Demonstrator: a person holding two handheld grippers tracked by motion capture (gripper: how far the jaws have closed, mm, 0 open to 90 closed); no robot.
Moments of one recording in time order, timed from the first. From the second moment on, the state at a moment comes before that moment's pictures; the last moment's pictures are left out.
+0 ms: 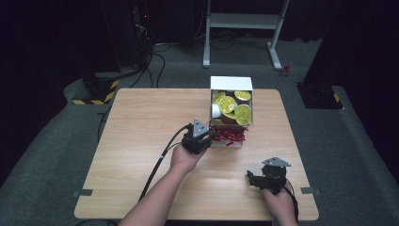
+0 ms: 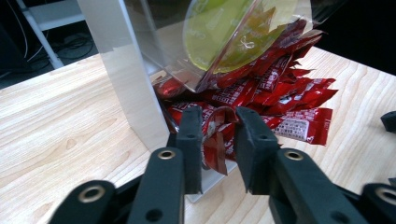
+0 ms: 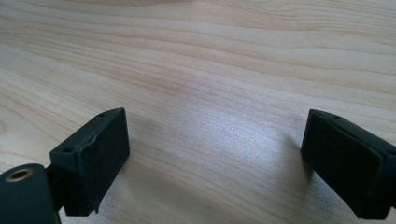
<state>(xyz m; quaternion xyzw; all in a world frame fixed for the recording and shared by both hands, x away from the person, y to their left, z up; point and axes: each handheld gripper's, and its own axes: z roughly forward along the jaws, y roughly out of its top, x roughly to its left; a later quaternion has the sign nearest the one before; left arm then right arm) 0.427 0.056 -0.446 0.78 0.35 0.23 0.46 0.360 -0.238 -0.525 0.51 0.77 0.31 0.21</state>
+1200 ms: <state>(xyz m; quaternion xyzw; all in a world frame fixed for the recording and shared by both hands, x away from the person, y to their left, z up) 0.427 0.050 -0.442 0.78 0.36 0.25 0.46 0.360 -0.238 -0.525 0.51 0.77 0.31 0.21</state>
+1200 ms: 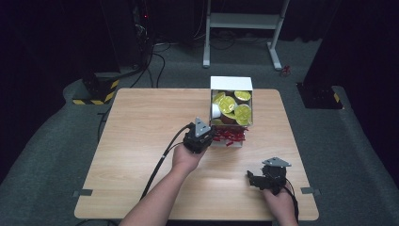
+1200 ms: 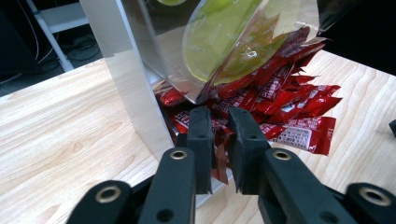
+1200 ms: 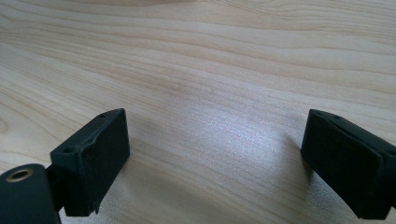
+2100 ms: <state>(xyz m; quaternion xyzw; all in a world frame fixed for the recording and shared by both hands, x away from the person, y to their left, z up) 0.410 0.068 -0.435 0.77 0.36 0.22 0.48 0.360 -0.238 -0.525 0.51 0.77 0.31 0.21</state>
